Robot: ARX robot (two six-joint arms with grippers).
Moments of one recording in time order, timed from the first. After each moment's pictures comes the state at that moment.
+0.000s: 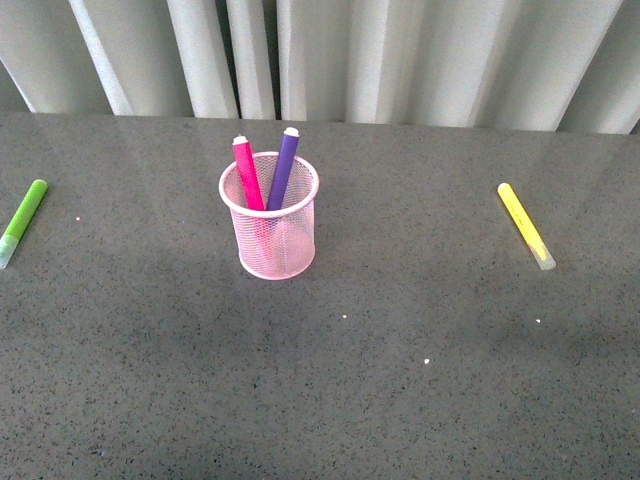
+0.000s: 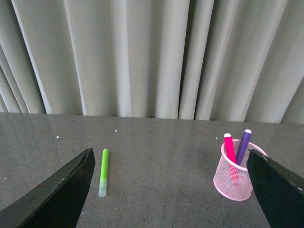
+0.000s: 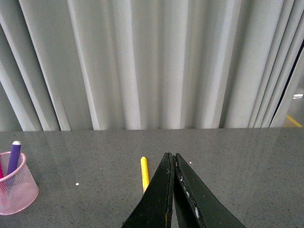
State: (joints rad) left arm 0.00 0.00 0.01 0.00 0.00 0.00; right arm 0.00 0.00 0.02 0.00 0.00 0.00
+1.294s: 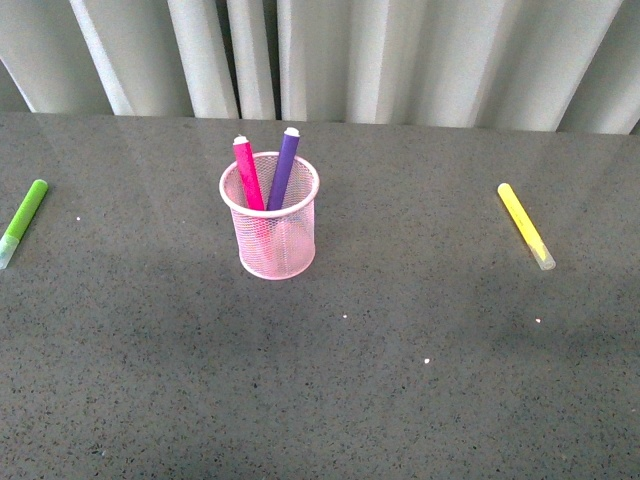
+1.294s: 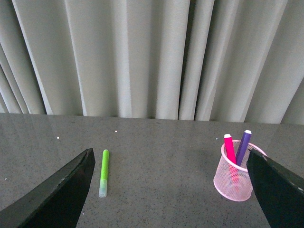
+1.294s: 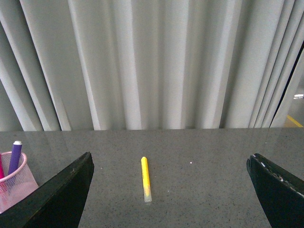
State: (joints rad) left arm 0.00 0.00 0.01 0.00 0.00 0.00; right arm 0.00 0.00 0.02 0.00 0.00 0.00
